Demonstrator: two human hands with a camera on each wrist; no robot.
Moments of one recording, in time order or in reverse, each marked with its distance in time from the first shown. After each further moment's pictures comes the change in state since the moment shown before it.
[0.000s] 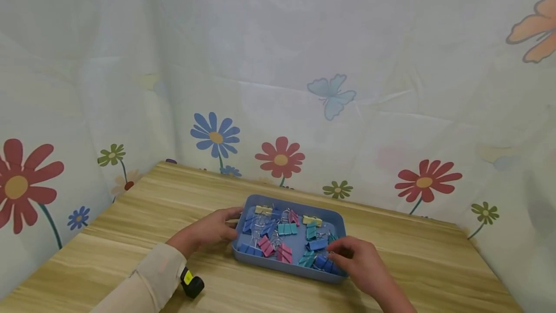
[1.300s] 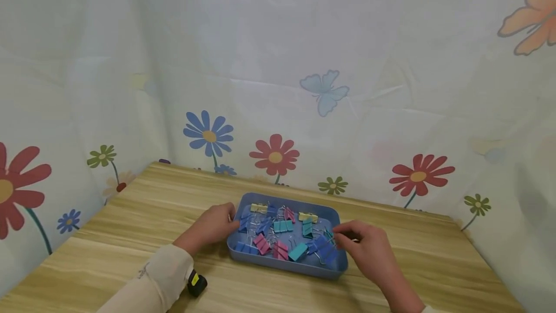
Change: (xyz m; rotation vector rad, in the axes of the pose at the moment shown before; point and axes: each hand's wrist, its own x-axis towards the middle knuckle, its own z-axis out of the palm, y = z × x) left_hand 0.021 0.000 0.010 0.664 0.304 -0.008; right_hand -0.008 -0.018 -0.025 -0.013 0.179 -0.053
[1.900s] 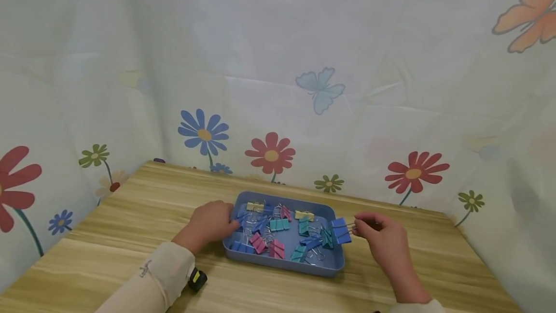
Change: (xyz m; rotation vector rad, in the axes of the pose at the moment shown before) left_hand 0.006 0.008 -0.002 0.306 0.015 0.071; right_hand 0.013 0.032 -0.020 0.214 0.156 0.259
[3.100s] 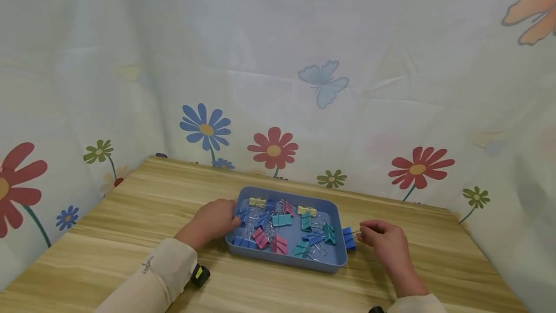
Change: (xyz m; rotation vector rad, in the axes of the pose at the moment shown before) left_hand -0.003 0.004 -0.002 -0.045 -0.047 0.000; right_hand 0.017 0.044 0.006 0.096 -0.076 0.141
